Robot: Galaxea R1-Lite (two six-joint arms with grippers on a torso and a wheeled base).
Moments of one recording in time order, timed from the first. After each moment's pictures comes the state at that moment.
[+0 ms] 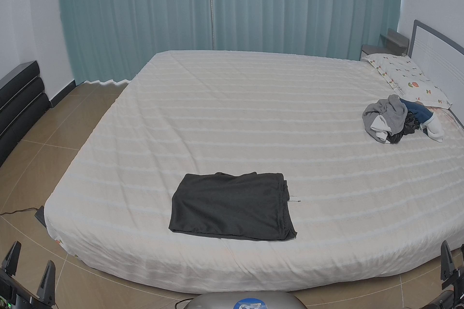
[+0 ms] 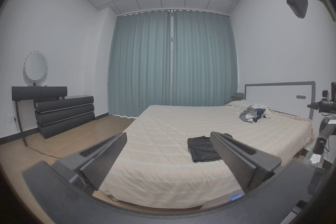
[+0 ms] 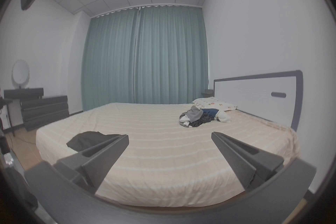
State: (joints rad) left arm 0.00 0.01 -0.02 -0.06 -0.03 -0.03; right arm -0.01 0.01 -0.02 -0.06 -0.13 -0.02
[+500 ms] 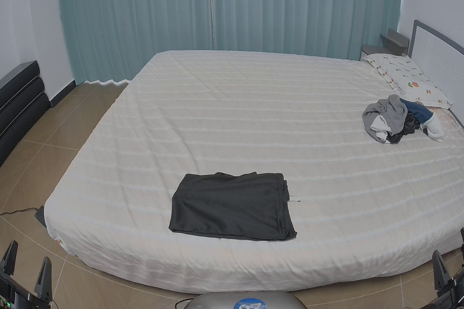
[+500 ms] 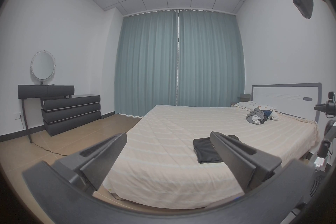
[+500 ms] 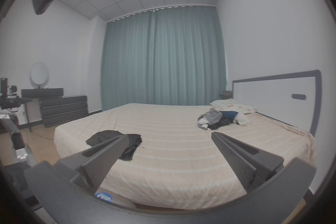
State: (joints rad) left arm 0.00 0.01 -0.02 -0.06 0.03 -0.03; right arm -0.01 0.01 -0.02 -0.08 0.06 -0.02
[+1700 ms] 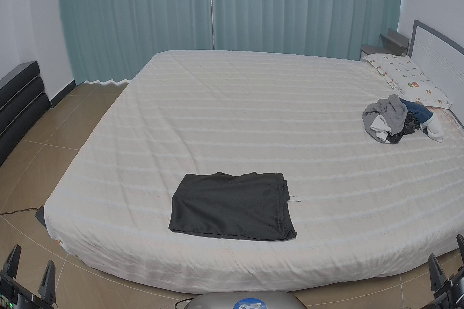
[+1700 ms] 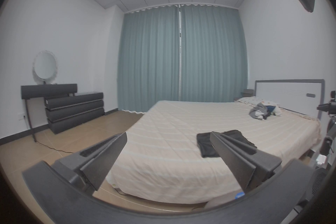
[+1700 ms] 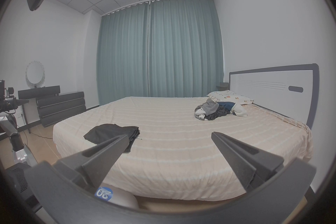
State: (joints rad) left arm 0.00 0.01 -0.02 -0.02 0.06 -0.03; right arm -0.01 0.01 -0.02 0.00 0.02 0.00
